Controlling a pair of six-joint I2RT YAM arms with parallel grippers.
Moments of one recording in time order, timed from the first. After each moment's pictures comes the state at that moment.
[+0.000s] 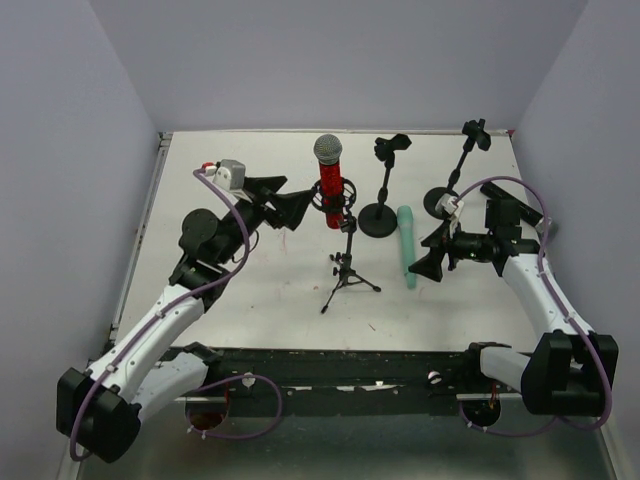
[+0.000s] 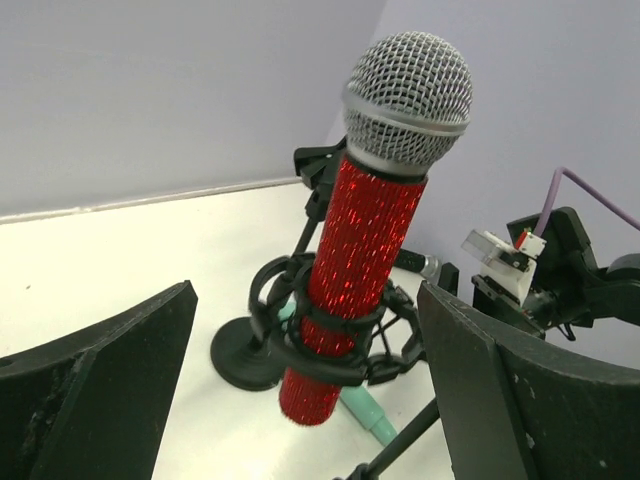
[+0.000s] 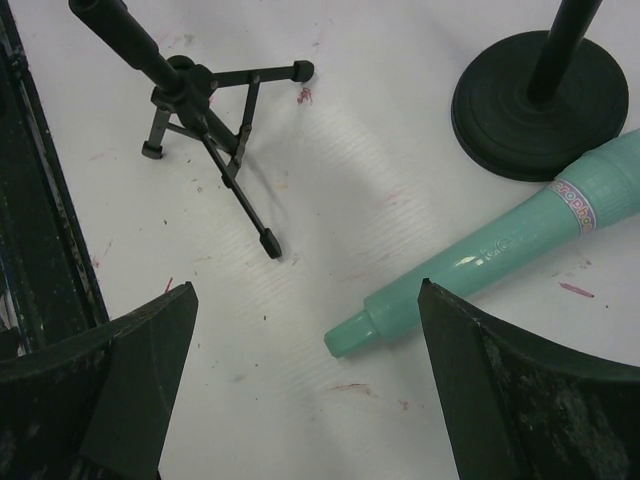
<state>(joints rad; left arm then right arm) -0.48 0.96 0.74 0.47 0.23 -0.47 -0.05 1.16 0.75 -0.52 -1.02 -0.61</state>
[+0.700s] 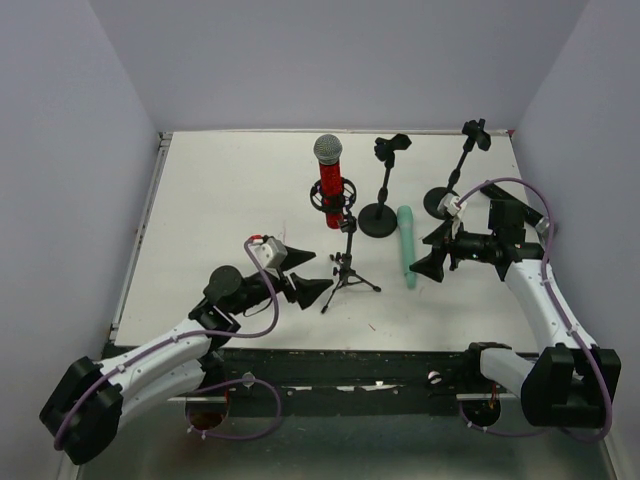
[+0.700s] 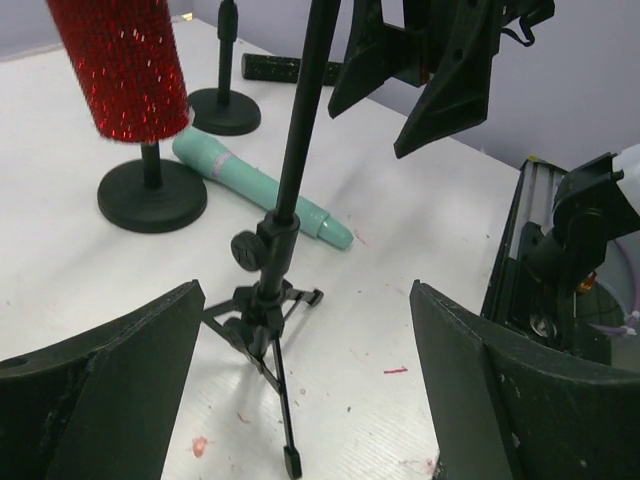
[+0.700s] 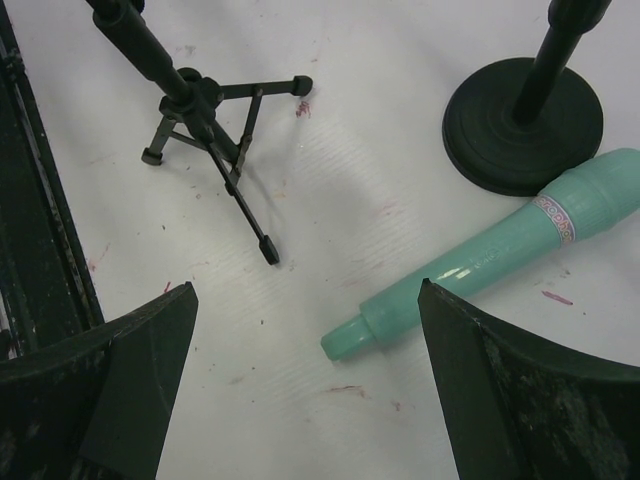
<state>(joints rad) -0.70 0.81 0.22 0.69 0.37 -0.28 -0.05 1.10 0.75 -0.52 -1.02 -0.62</state>
